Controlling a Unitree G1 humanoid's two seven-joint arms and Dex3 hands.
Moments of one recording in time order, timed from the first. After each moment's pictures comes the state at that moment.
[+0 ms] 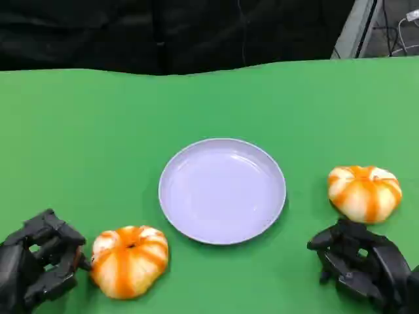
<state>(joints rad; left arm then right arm) -0.11 0.11 0.28 0.84 -0.28 -0.73 -0.47 -0.17 -0.03 -0.10 0.91 0.11 -0.72 0.41</state>
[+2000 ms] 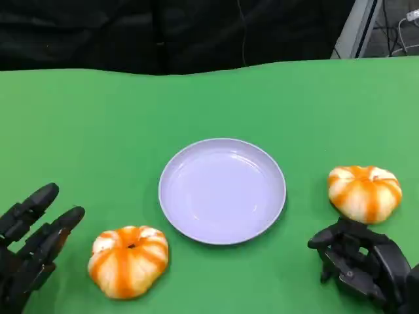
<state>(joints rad) -0.12 0.07 0.38 0.79 -0.51 -0.62 -0.65 -0.17 -0.03 -0.10 0.92 0.11 -0.72 0.41</state>
